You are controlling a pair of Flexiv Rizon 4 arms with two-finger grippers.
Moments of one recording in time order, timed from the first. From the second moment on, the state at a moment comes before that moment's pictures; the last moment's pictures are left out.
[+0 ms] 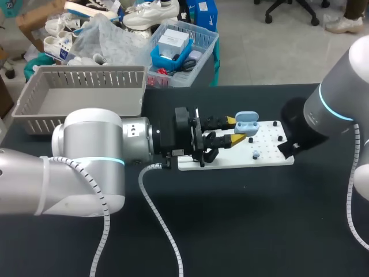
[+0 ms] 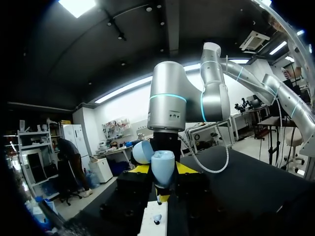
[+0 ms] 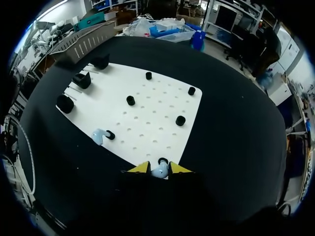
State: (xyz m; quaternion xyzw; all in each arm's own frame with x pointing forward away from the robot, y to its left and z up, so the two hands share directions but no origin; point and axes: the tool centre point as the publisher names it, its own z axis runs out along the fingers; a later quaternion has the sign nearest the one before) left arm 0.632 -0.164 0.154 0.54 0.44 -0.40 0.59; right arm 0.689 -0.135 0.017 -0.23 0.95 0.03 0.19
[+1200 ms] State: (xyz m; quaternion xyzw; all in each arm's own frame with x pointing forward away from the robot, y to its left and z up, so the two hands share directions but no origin) left arm 0.632 -0.164 0.154 0.54 0.44 -0.40 0.59; right arm 0.675 -0.124 0.064 -0.26 0.95 -0.01 0.19
